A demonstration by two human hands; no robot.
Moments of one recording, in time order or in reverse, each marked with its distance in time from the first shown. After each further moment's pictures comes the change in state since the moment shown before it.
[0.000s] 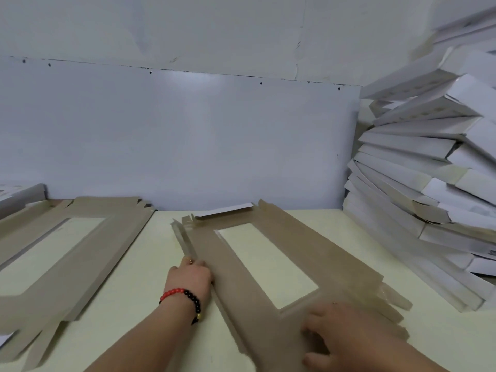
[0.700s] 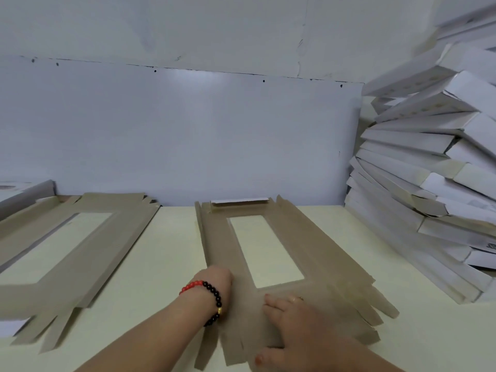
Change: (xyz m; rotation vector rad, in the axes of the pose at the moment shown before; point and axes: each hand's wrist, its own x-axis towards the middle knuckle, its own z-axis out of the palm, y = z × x) left_hand -0.029 0.036 -0.030 -0.028 -0.249 0.047; right_hand 0.031 -0.055 0.021 0.216 -0.095 -0.049
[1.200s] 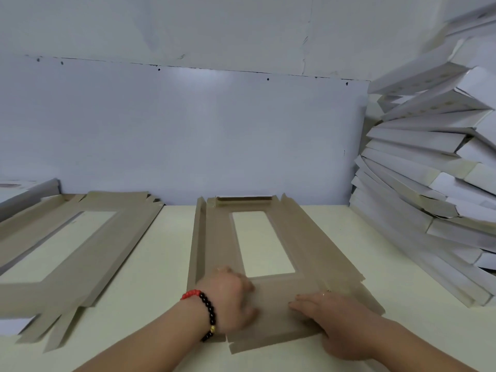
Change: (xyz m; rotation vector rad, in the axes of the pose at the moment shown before) left_hand -0.023 -0.004 0.008 -0.076 0.216 0.346; right_hand -0.016 0.056 -0.023 -0.188 -0.086 -0.049
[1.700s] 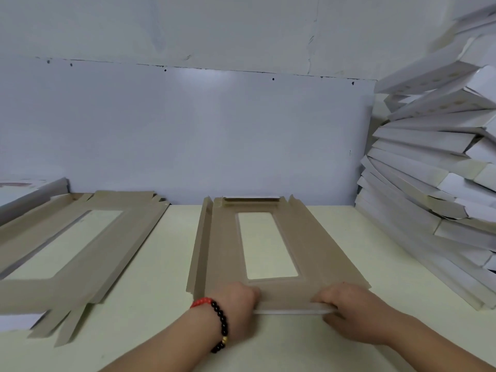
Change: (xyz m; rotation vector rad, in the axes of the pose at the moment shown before) left_hand -0.012 0.023 -0.009 0.072 -0.174 -0.034; right_hand 0.004 0.030 0.004 0.106 0.187 0.026
